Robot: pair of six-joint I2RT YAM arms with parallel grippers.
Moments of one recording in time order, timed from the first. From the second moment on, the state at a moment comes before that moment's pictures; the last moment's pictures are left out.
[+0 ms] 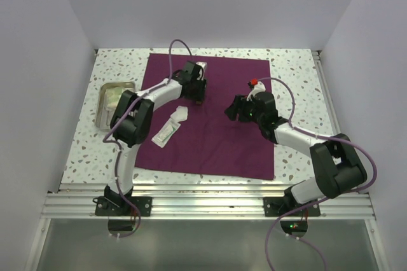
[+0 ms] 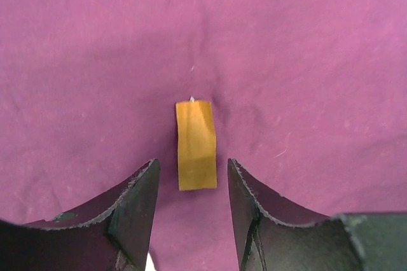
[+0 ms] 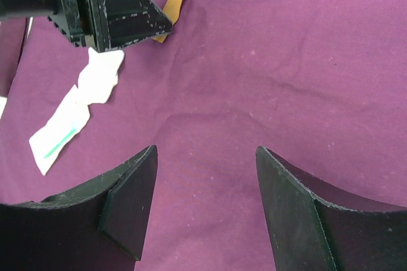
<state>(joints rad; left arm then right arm) -0.49 2.19 1.65 -0.38 0.01 -0.26 0.41 1.47 0.69 0.29 -0.14 0.47</state>
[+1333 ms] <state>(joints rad) -0.46 2.11 1.61 -0.42 0.02 -0.29 0.41 1.47 0.69 0.29 -0.14 0.47</state>
